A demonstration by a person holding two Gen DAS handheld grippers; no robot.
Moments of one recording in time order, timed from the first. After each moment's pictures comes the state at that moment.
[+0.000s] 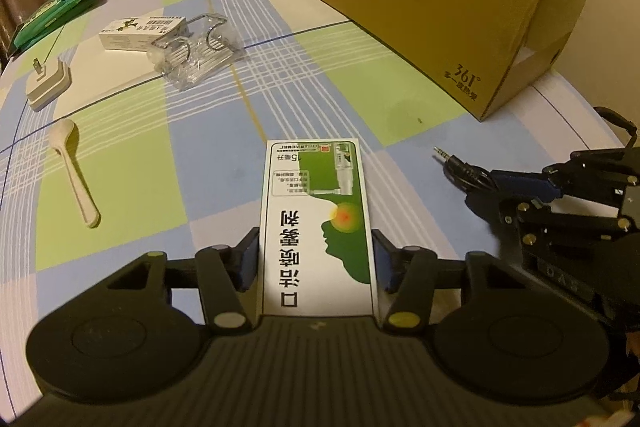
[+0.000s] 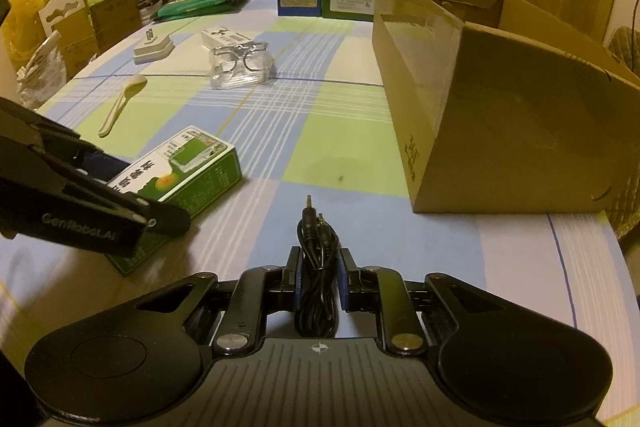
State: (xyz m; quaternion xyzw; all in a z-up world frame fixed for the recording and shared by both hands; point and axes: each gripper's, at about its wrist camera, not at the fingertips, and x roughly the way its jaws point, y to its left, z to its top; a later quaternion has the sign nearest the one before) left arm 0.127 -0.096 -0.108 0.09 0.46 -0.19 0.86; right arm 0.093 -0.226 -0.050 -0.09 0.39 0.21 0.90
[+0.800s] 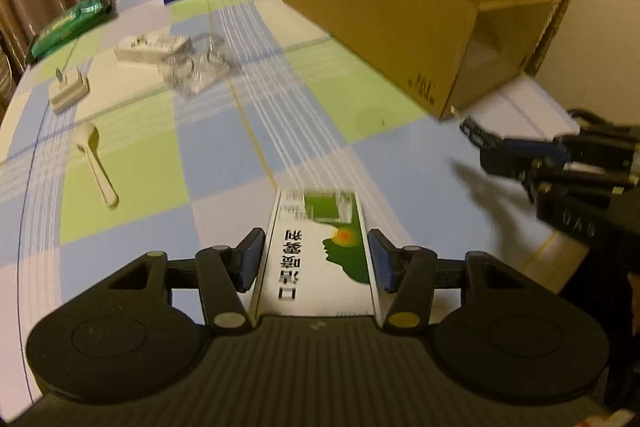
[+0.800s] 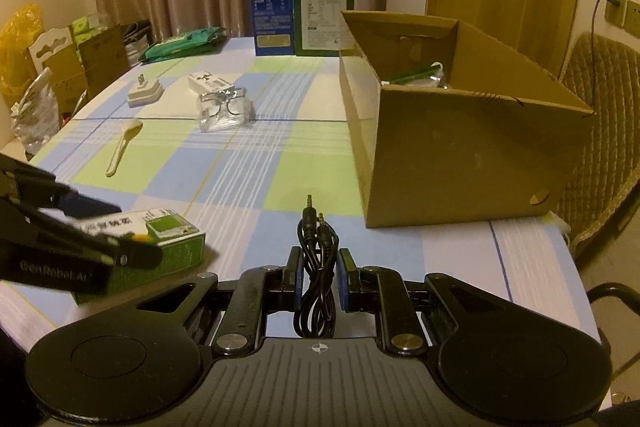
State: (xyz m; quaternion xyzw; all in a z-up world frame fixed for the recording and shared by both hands) left arm 0.082 -0.103 -0.079 0.10 0.46 -0.18 0.87; right arm 0.063 -0.251 -0.007 -0.06 0.36 0.19 0.91
